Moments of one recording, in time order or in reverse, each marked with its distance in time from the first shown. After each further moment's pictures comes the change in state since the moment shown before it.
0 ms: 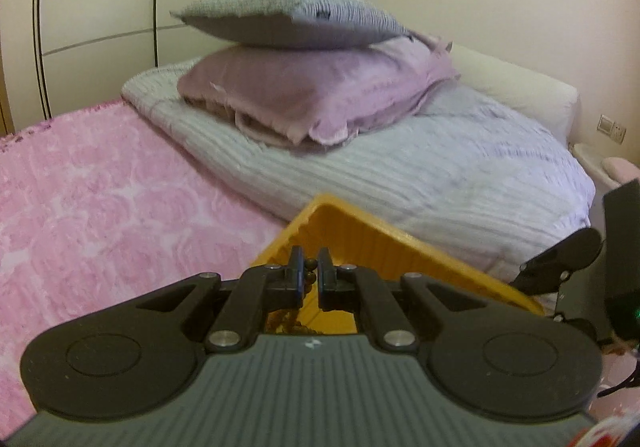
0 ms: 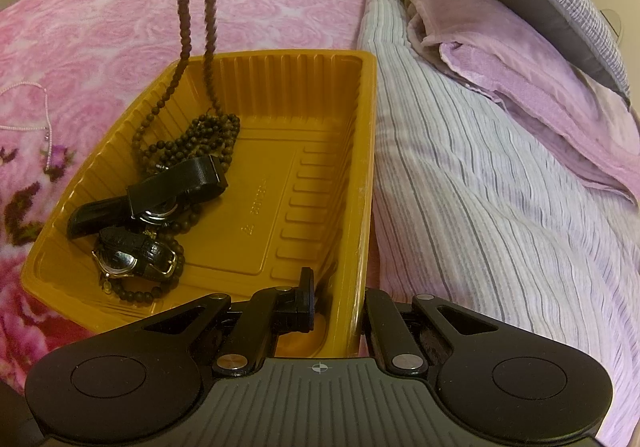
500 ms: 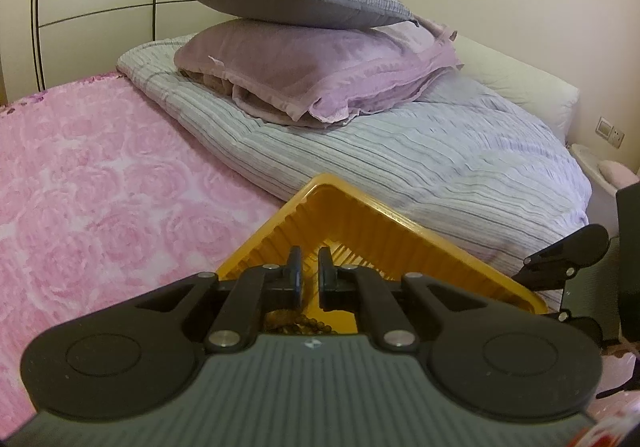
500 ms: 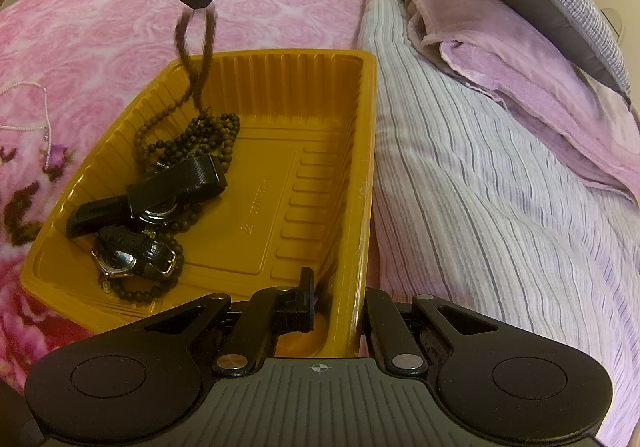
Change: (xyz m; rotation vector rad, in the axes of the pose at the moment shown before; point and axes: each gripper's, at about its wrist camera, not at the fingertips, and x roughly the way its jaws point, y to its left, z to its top) left arm 0.014 0.010 -0.002 -0.056 0.050 -0.031; right arm 0.001 0.000 0.000 0.002 0.003 0.002
